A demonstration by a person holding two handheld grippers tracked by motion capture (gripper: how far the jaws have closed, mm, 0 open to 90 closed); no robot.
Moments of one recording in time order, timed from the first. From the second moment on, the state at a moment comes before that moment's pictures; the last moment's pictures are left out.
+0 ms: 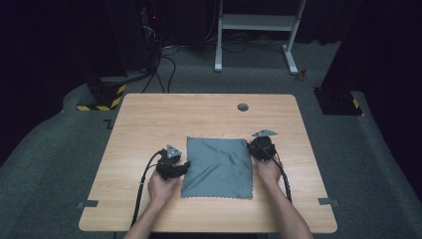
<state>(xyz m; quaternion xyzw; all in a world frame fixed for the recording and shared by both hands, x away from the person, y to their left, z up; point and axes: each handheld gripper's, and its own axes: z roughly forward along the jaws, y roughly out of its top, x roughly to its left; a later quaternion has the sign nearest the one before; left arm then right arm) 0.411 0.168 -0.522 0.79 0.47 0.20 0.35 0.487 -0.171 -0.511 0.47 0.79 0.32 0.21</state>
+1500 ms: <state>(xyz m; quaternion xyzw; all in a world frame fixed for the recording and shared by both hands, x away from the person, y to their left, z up) 0.337 0.171 -0.527 0.81 0.41 0.19 0.38 0.350 -0.183 -0.521 0.35 0.85 0.36 0.17</state>
